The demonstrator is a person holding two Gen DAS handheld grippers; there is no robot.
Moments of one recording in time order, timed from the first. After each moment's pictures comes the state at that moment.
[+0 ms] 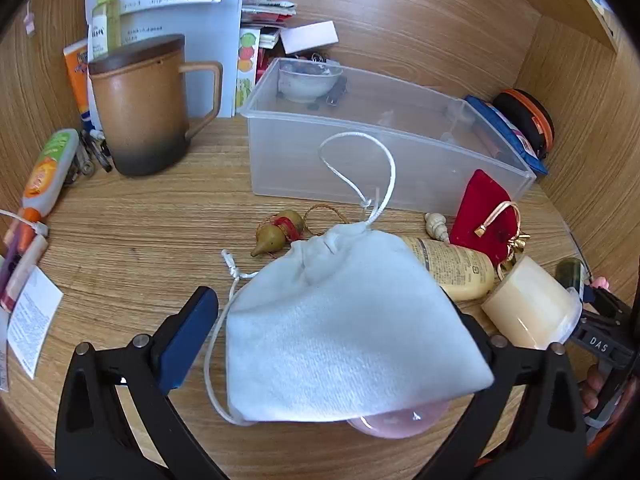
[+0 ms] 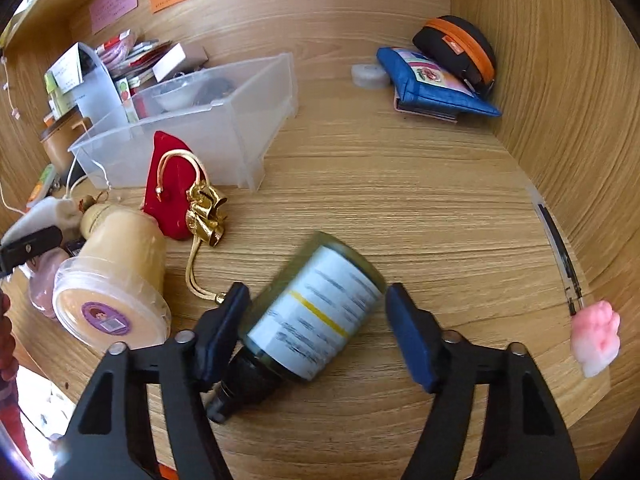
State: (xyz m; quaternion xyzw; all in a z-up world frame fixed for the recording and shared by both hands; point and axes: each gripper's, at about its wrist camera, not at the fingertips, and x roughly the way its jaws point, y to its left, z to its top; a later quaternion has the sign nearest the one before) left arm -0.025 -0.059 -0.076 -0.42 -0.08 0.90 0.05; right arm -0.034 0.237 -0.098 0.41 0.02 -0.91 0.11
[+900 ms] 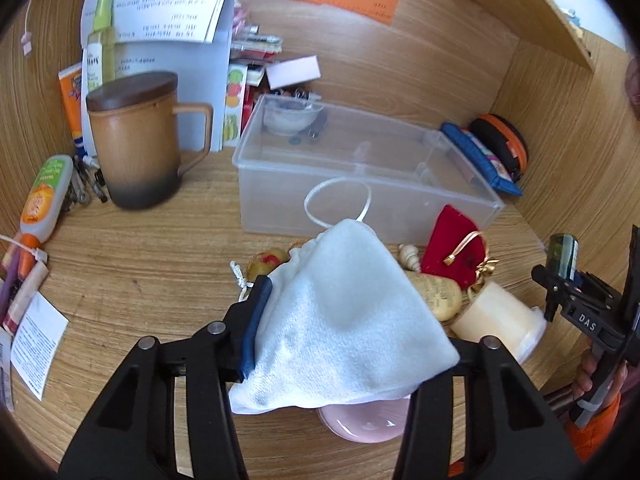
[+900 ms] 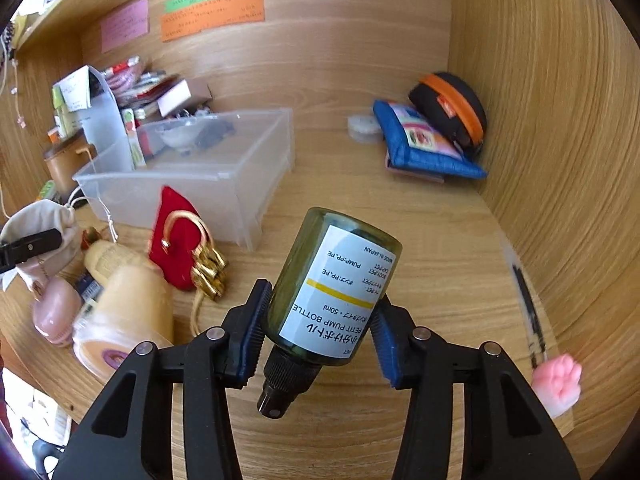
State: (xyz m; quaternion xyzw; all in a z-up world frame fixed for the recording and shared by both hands) left arm -0.019 -0.064 -0.045 -0.37 -0.09 0.92 0.08; right arm -0.034 0.231 -0.056 0.35 0.04 -0.93 0.10
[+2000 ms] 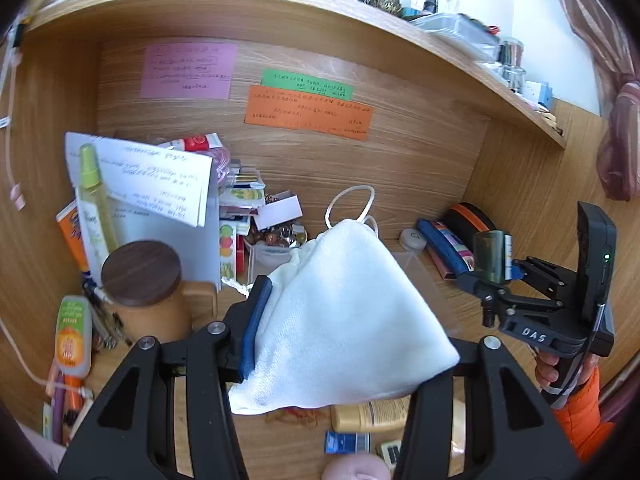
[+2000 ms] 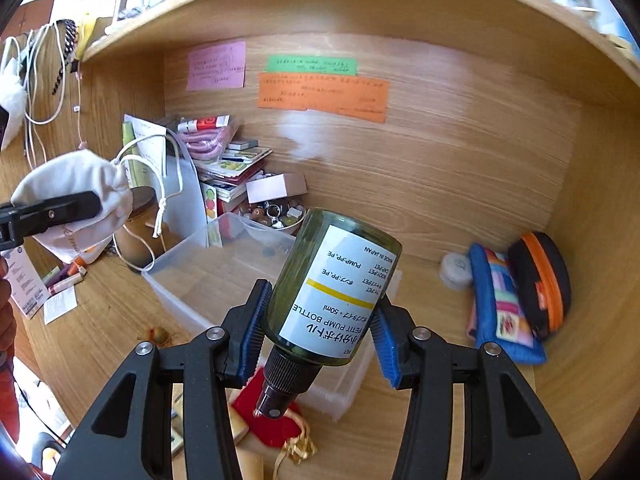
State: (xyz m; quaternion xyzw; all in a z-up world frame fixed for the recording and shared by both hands) left arm -0.057 -0.086 0.067 -0.26 -0.08 0.96 0.11; right arm -0.110 0.140 0.041 0.27 0.12 -0.93 0.24
